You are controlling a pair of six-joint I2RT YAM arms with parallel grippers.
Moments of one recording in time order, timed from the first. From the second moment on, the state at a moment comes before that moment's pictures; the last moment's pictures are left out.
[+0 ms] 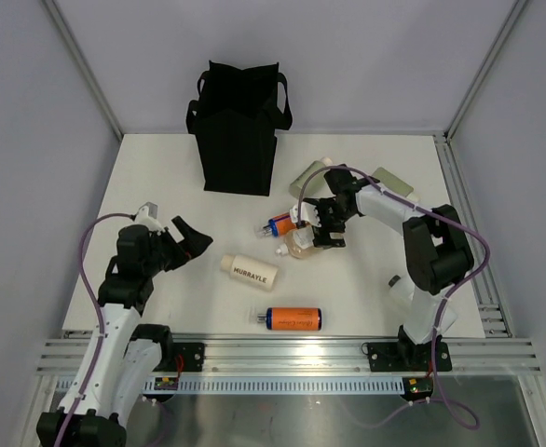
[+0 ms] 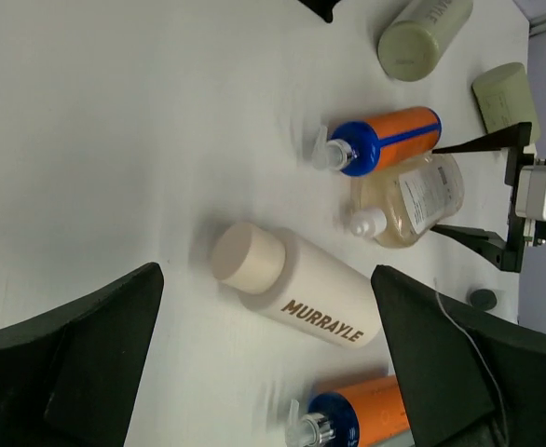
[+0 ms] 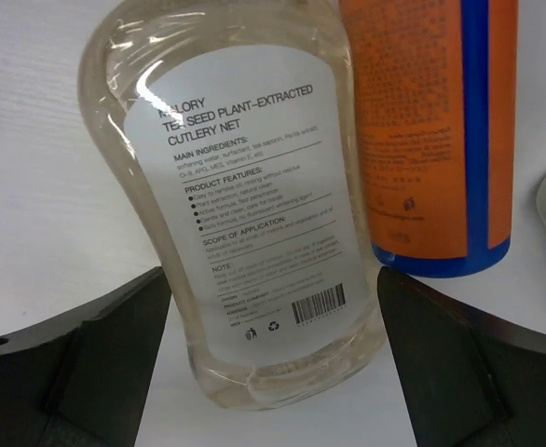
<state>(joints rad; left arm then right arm) -0.06 0.68 0.55 -0.43 0.29 -0.63 0.42 1.86 1.28 -0.70 -0.46 -1.33</state>
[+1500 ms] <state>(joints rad) -0.06 0.81 0.39 -0.21 0.42 -0.75 0.35 1.75 1.41 -0.81 -0.87 -0.61</state>
